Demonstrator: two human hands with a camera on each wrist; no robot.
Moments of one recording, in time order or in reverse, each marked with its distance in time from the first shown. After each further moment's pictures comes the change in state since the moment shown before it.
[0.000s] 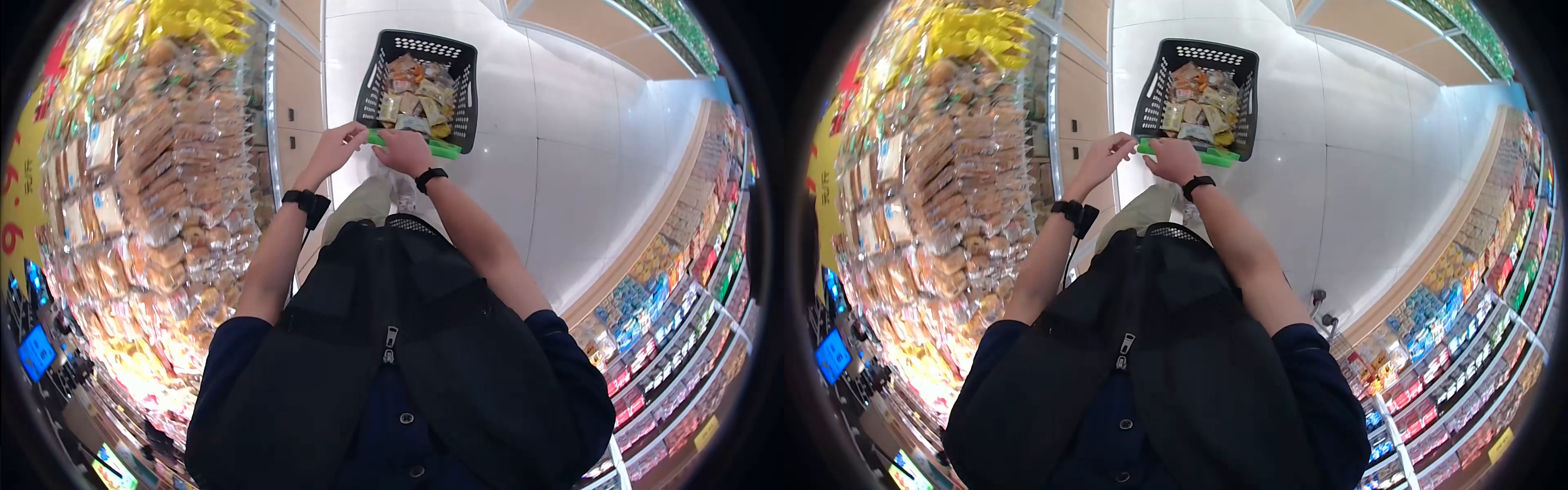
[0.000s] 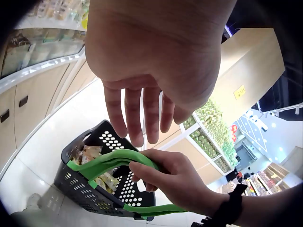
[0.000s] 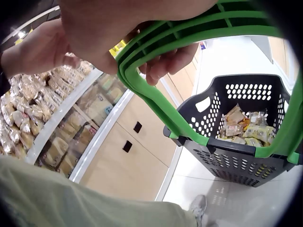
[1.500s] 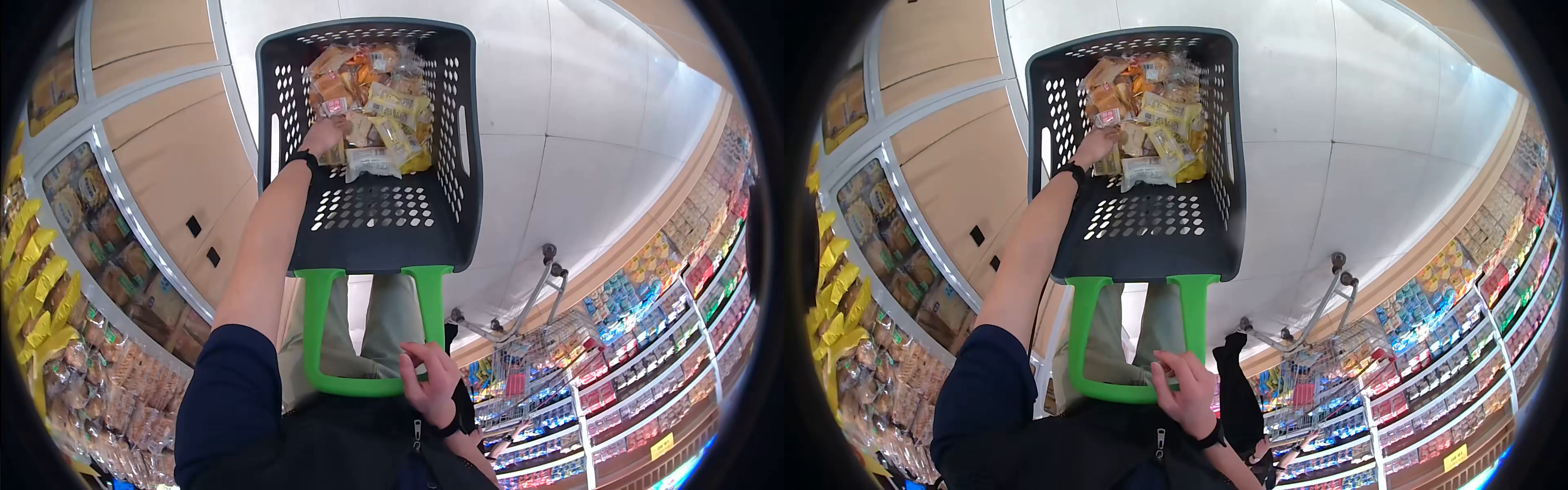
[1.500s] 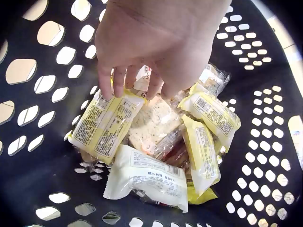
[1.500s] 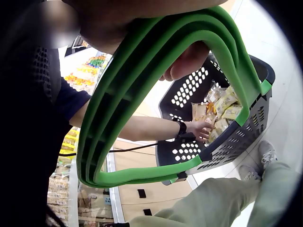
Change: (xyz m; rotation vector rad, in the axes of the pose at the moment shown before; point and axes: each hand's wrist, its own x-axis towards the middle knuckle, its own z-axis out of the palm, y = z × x) left_hand 0.568 -0.441 0.154 0.428 -0.352 -0.325; right_hand 0.102 0.194 -0.010 0.623 0.054 0.932
